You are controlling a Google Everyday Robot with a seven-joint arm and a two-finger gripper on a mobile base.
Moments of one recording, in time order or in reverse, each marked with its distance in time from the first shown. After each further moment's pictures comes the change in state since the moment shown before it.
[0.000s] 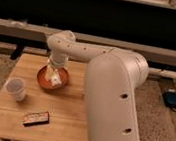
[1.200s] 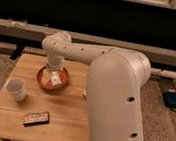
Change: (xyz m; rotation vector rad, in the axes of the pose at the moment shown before) arm -0.008 -0.052 -0.009 0.012 -0.007 -0.218
